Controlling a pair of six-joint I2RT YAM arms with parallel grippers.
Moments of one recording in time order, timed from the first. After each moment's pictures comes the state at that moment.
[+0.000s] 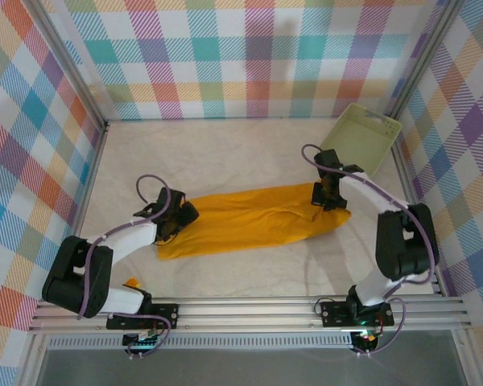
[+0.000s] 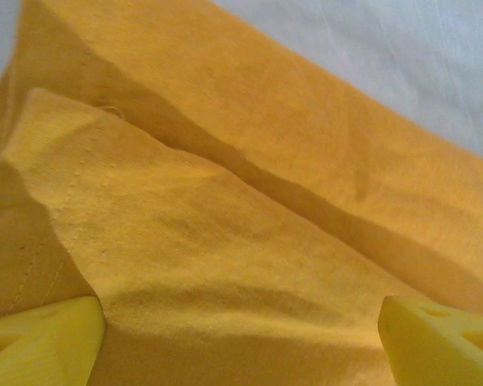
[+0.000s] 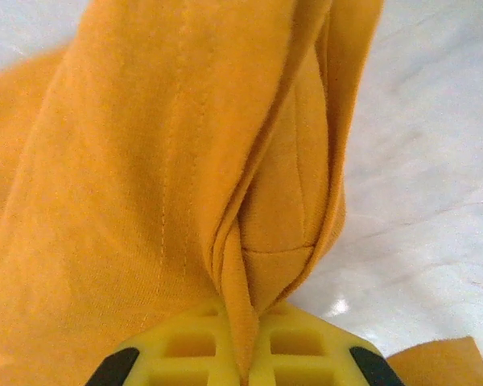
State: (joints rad) left arm -0.36 1.37 0.60 -0.27 -0.12 -0.94; right arm 0.27 1.57 1.09 -0.78 0.22 0.45
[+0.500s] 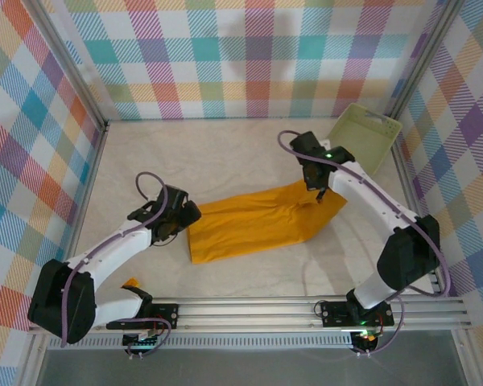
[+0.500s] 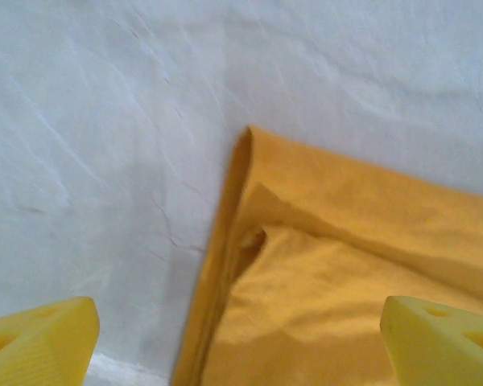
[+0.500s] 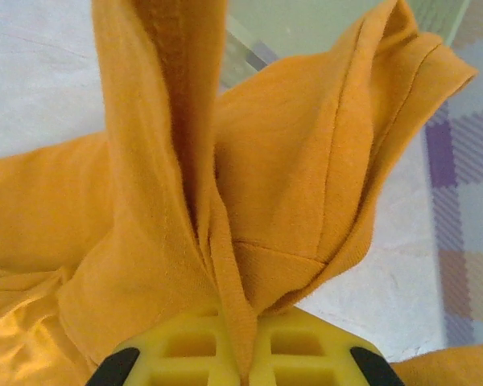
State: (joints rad) left arm -0.39 1.21 0.68 -0.50 -0.16 -0.92; right arm 0.53 1.58 1.44 -1.07 0.61 0.32
